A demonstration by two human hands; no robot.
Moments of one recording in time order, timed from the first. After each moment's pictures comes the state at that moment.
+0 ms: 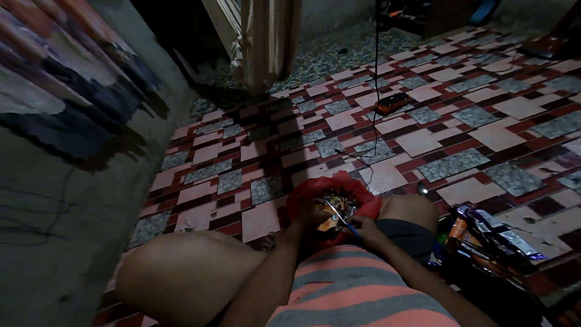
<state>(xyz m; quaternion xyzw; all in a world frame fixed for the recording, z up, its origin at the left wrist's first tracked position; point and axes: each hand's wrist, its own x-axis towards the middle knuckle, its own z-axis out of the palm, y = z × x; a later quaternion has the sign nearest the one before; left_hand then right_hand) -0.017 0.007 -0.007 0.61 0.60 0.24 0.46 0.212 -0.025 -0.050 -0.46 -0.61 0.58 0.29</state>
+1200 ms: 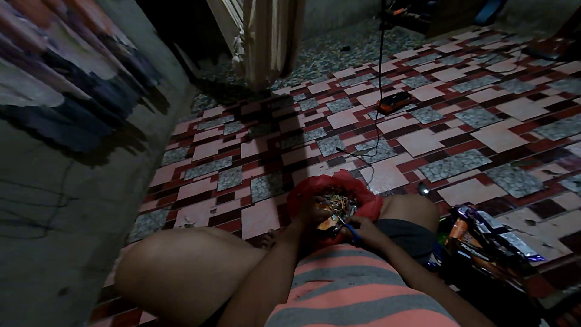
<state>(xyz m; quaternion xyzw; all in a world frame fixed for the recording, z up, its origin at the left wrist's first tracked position) -0.017 0.008 -0.004 0.64 0.61 0.21 0.43 0.212 -0.024 -0.047 -0.45 -0.60 0.62 0.24</state>
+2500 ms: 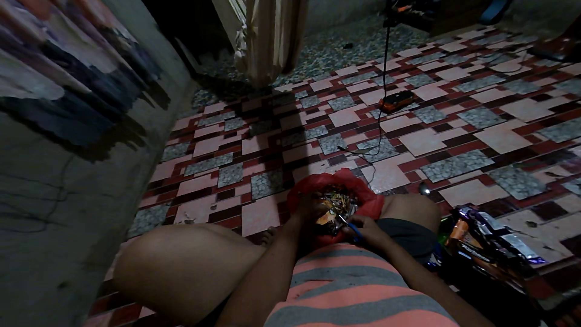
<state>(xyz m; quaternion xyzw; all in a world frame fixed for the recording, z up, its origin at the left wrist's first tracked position) -0.021 0.011 0.002 0.59 0.63 0.23 0.45 0.216 -0.027 -0.046 -0.42 -0.59 0.63 0.27</state>
